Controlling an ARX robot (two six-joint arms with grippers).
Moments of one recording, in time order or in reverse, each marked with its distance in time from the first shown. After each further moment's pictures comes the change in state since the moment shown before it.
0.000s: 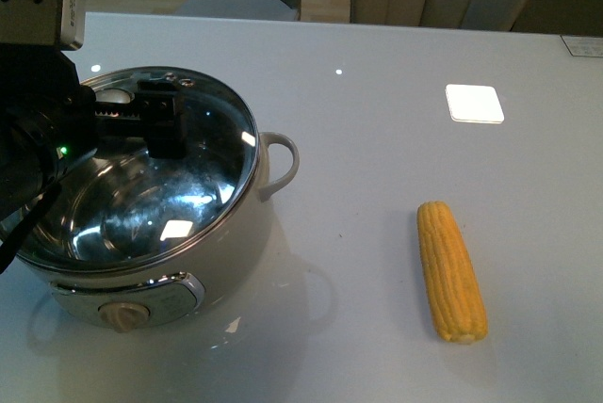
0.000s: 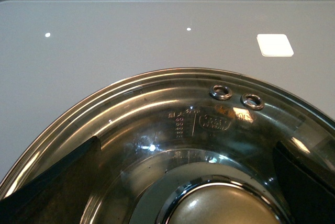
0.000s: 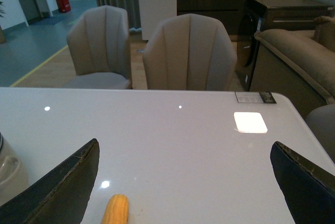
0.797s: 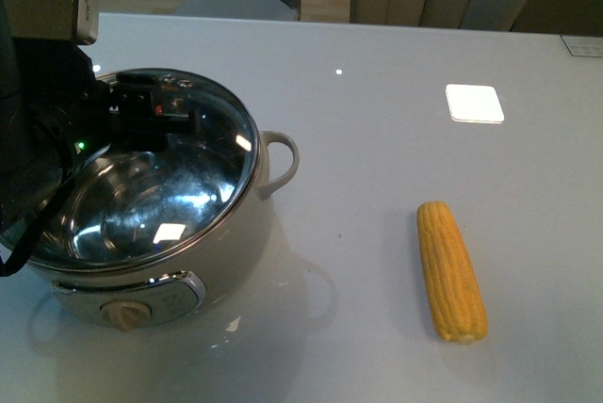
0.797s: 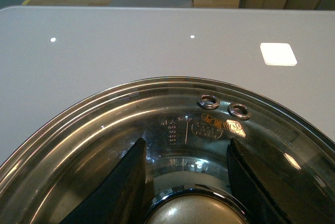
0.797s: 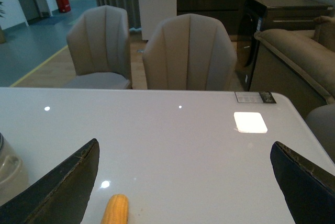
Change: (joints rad) left arm -0.030 -0.003 0.019 -0.006 -0.056 0.008; right arm 0.000 0.000 0.000 0.000 0.000 0.000
